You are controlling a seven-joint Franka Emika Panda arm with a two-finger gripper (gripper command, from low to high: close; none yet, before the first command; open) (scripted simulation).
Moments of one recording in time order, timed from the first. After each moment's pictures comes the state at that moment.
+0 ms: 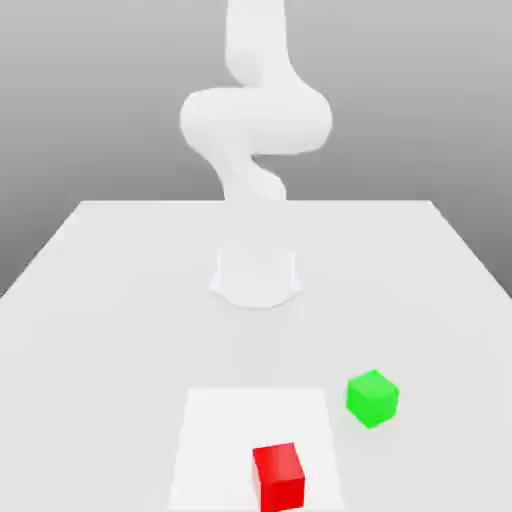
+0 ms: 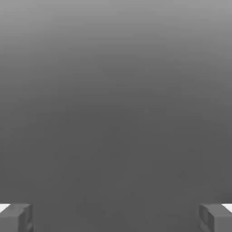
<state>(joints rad) 0.01 -0.71 -0.01 -2.32 0.00 2.33 0.78</state>
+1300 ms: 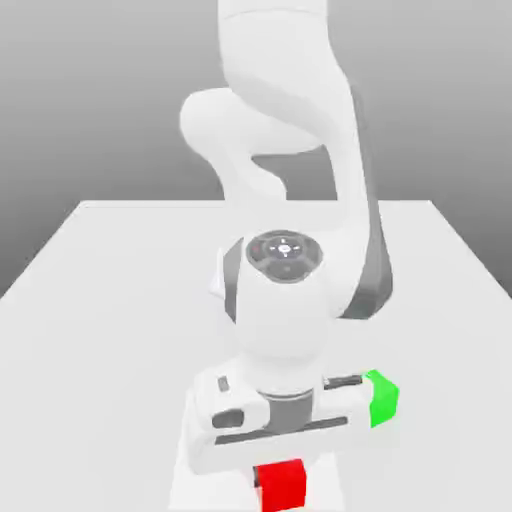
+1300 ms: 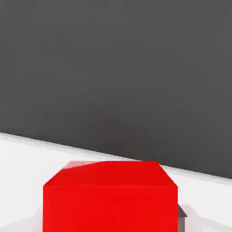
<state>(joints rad) 0.06 0.33 -0.01 -2.46 0.00 2.78 0.63</state>
